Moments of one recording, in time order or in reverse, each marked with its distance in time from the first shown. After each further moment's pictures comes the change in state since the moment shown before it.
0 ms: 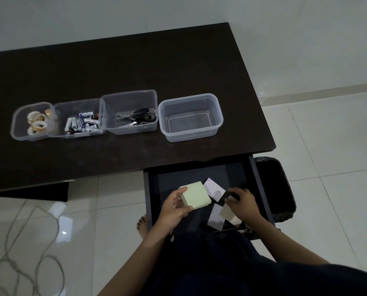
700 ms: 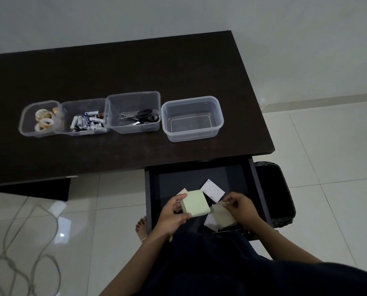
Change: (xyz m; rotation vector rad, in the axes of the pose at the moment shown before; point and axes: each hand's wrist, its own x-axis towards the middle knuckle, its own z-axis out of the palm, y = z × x) left_hand -0.015 -0.011 0.000 0.013 0.006 -0.033; right_hand -0.011 -0.003 -0.006 0.044 -0.085 -0.147
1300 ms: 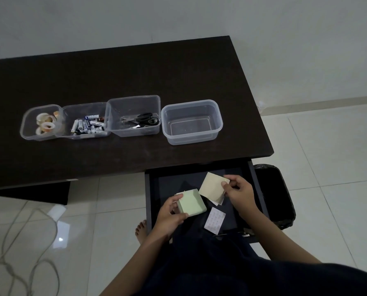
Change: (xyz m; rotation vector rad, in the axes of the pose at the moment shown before) left_hand 0.001 0.004 -0.005 -0.035 0.039 0.006; right_hand 0.011 -0.051 -0.012 0.556 0.258 -0.024
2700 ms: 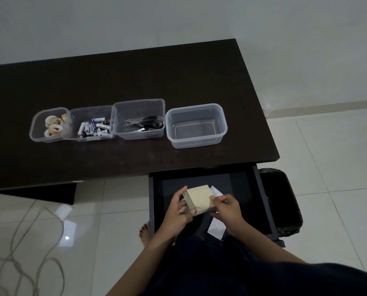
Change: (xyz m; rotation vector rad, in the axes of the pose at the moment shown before) left_hand -0.004 0.016 0.008 0.040 -0.088 0.130; right_hand -0.029 -0.003 0.043 0.229 -0.038 0.452
